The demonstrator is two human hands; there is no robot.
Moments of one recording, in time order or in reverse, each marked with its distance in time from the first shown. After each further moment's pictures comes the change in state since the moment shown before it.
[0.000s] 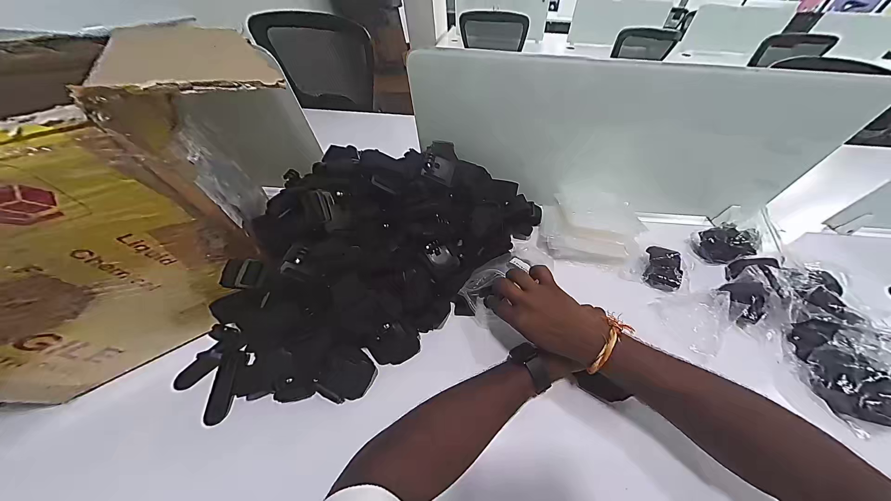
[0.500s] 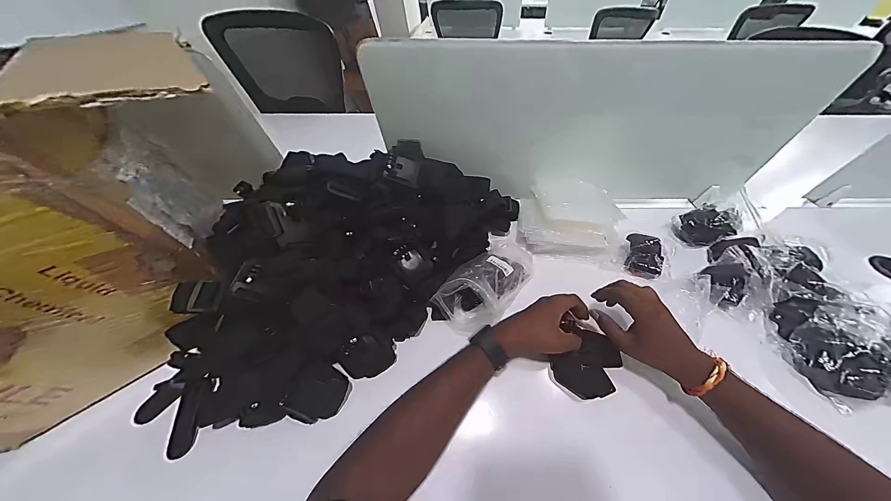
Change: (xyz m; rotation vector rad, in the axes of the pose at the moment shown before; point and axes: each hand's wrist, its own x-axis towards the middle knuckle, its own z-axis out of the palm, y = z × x) left_hand 0.001 0.031 -0.087 -0.179 0.033 0.468; right_hand -0.184 0.058 0.027 0.408 0.210 0.647
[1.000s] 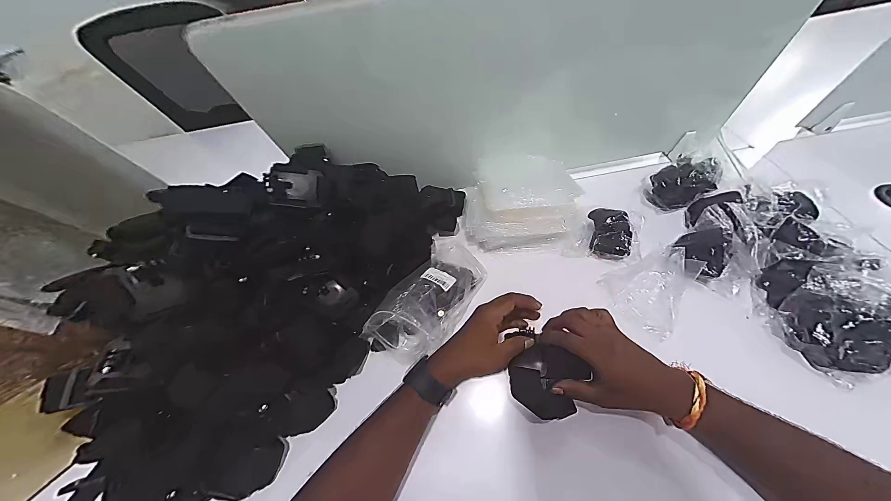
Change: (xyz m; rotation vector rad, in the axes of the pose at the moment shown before) left_hand 0.000 -0.021 0.008 -0.187 0.162 0.063; right_hand -0.038 0.007 0.009 0.133 -0.289 -0.110
